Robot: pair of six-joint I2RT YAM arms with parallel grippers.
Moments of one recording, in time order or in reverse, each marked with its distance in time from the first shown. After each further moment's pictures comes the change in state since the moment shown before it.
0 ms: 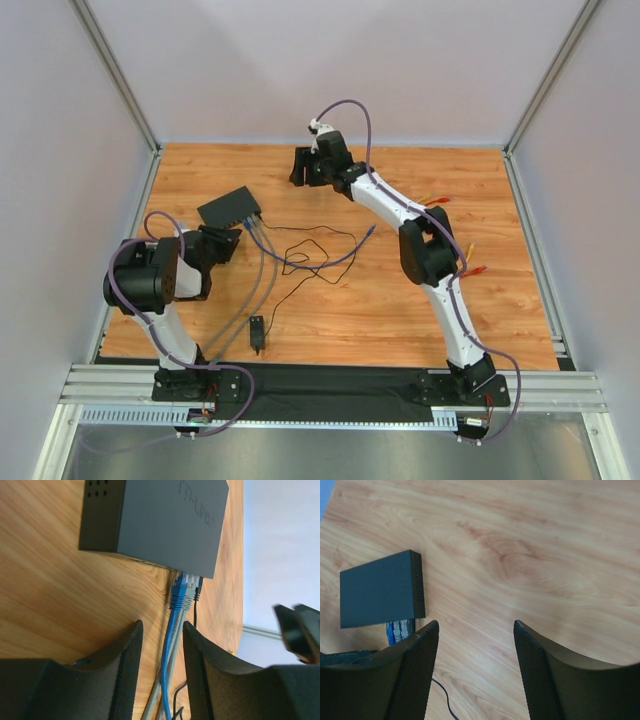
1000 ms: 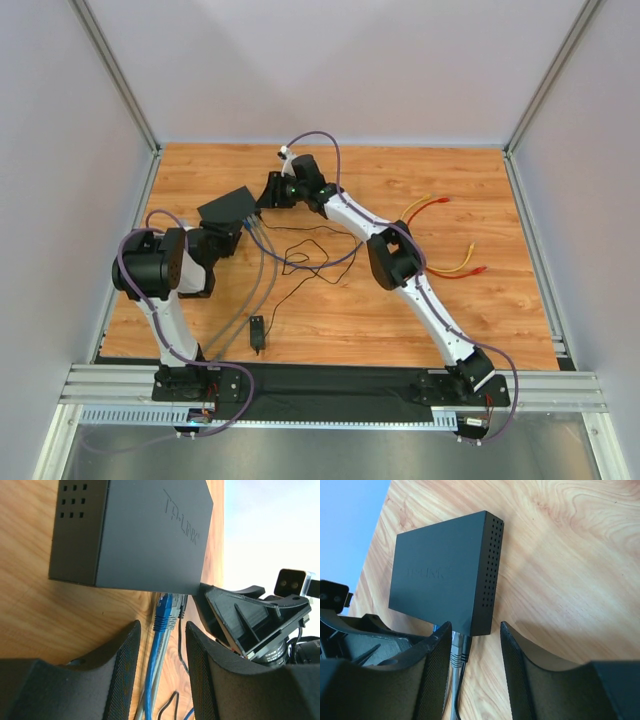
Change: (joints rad) left arm -0.022 0.129 0.054 0.148 -0.019 -0.097; right arm 0.078 0.463 0.407 0.100 -0.410 0.209
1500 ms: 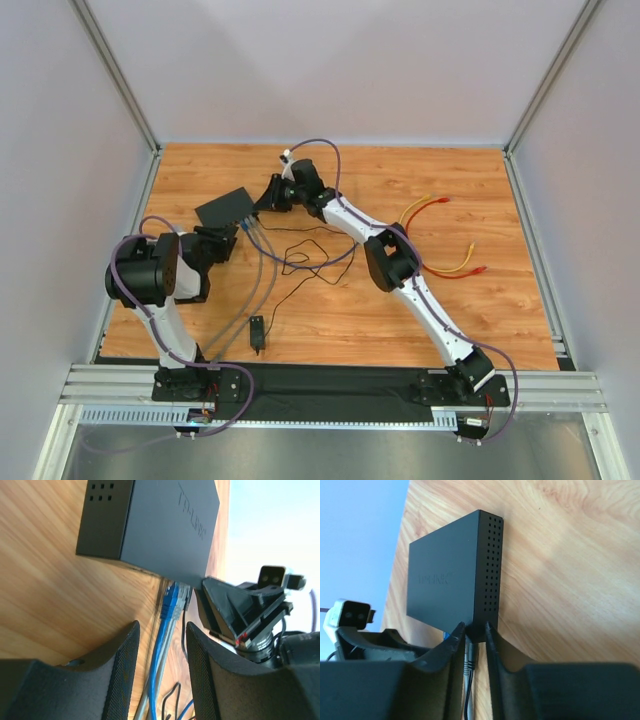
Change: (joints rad) left arm 0.038 -0.066 -0.063 -0.031 0.024 0.000; right arm 0.008 0.066 0.051 0.048 -0.022 0.185
